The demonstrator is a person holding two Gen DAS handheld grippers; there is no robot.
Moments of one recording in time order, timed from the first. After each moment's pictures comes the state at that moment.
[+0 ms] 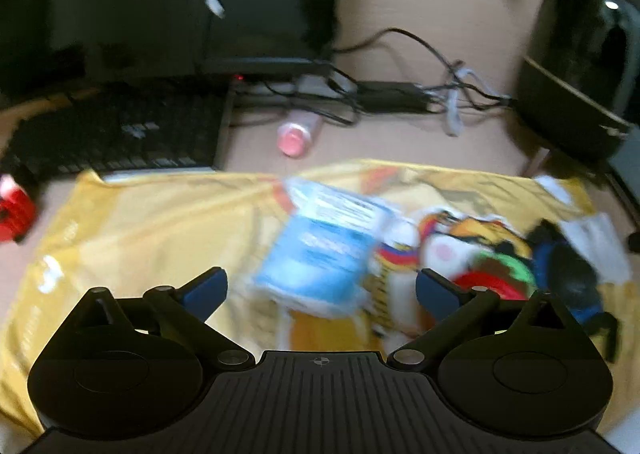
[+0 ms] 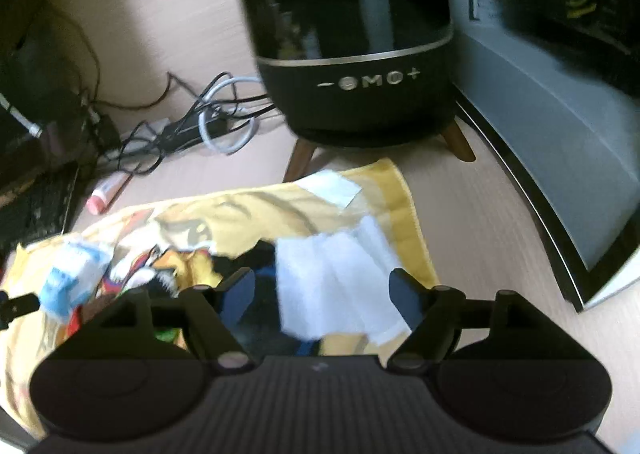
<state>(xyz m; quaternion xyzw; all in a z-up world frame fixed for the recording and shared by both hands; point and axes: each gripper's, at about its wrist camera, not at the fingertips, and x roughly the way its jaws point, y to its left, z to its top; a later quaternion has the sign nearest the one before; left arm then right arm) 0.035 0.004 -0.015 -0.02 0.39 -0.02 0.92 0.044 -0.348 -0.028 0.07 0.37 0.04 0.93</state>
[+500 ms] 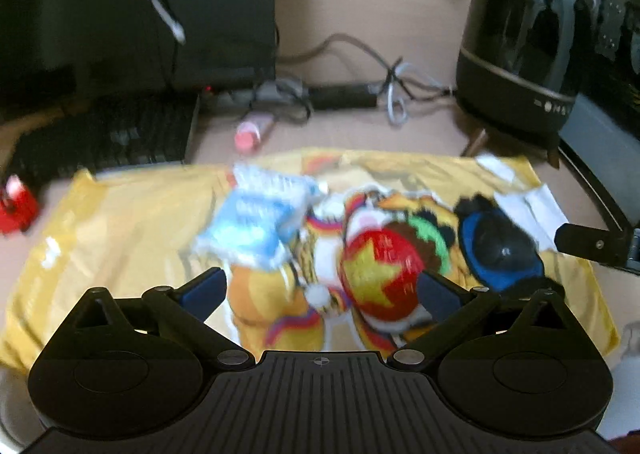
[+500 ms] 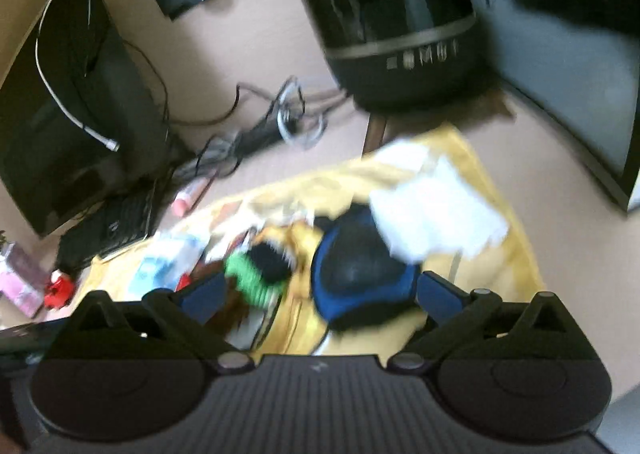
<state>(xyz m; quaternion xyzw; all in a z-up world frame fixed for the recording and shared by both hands) -0.024 -0.056 0.009 0.01 0.36 -0.01 0.93 -0.020 -0.321 -0.028 0.15 0.32 0.10 0.93</state>
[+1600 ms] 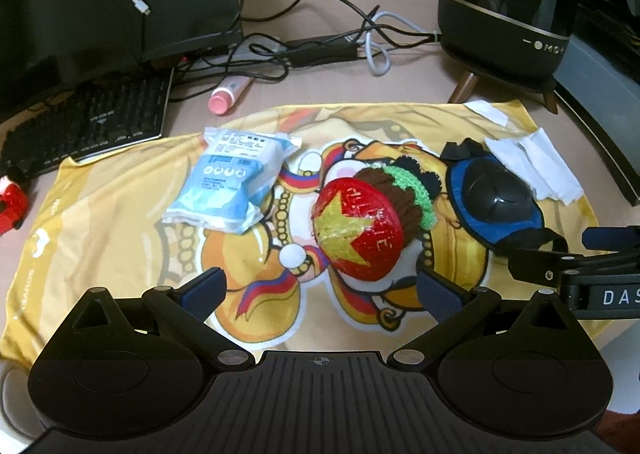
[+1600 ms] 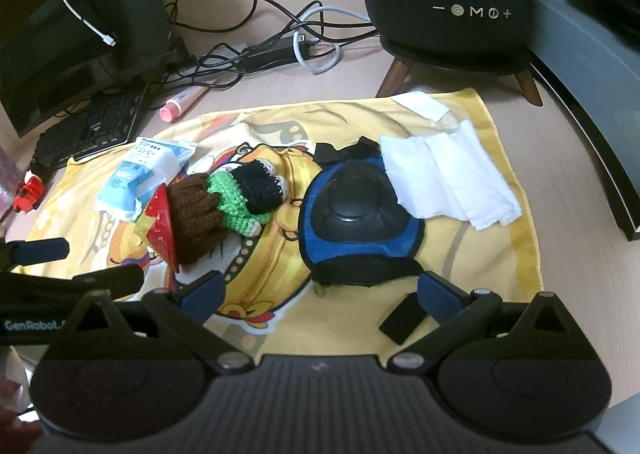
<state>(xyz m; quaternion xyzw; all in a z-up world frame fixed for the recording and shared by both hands) -0.018 -0.084 -0.012 0.04 0.43 -0.03 0.90 0.000 -0.298 -0.048 0.05 0.42 0.11 0.90</state>
